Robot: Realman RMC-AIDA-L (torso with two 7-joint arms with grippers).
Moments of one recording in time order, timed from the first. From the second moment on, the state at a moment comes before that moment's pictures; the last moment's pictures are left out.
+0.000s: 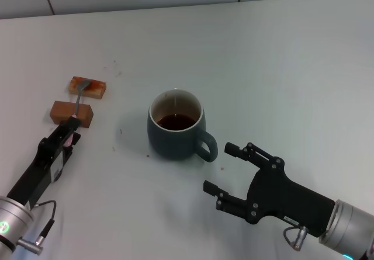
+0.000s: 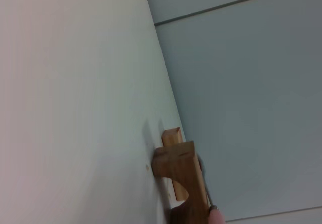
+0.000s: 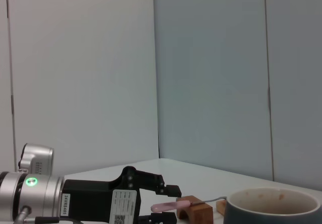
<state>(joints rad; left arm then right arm) -0.30 -2.08 0.36 -0.19 1.45 1.31 -1.49 0.40 2.08 -0.54 0.20 -1.80 -1.51 0.23</state>
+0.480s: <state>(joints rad) -0.31 -2.08 0.35 -0.19 1.45 1.29 -1.49 0.40 2.08 -0.54 0.20 -1.80 -1.51 0.23</state>
